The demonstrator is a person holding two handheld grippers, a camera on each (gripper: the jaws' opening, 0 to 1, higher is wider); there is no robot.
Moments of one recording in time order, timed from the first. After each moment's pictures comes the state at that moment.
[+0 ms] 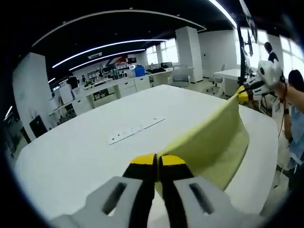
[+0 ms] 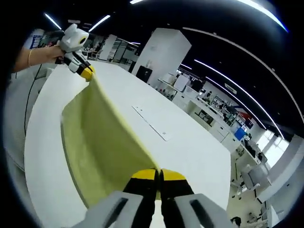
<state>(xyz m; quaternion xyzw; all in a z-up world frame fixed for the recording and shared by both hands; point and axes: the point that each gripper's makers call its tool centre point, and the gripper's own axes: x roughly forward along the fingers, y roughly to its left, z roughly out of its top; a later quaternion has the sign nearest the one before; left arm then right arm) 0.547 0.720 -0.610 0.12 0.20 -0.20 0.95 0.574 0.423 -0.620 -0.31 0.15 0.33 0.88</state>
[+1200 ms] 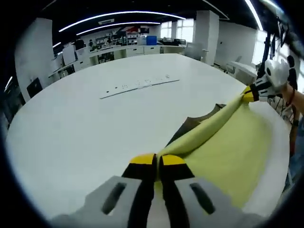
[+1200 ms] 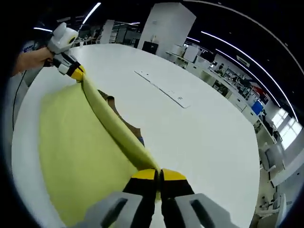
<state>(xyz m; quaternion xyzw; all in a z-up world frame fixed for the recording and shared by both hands) 0.588 0.745 -0.748 0.06 0.34 -0.16 0.92 0.636 0.447 -0.745 -0.29 0.29 0.34 0.84</state>
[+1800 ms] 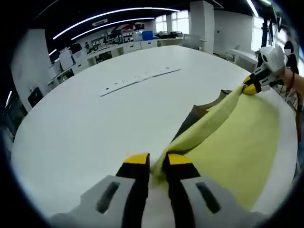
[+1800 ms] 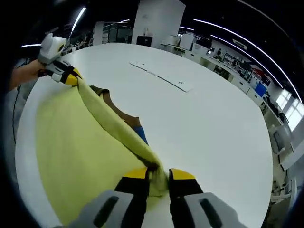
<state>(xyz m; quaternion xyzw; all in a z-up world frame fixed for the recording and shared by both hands) 0.587 0.756 -0.753 0.11 0.34 -0.16 0.92 0.631 0.439 -0.763 -0.25 0.34 0.34 0.84</state>
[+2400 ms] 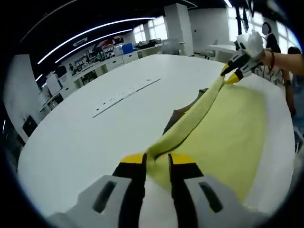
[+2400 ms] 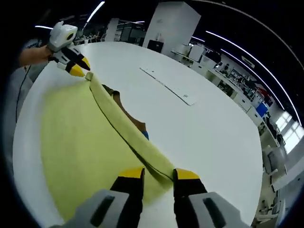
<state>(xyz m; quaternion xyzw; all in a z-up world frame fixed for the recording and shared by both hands) 0.571 0.735 -0.739 0.19 0.30 -0.25 0.90 0.624 0.444 -0.753 -0.31 0.30 0.37 0.82</state>
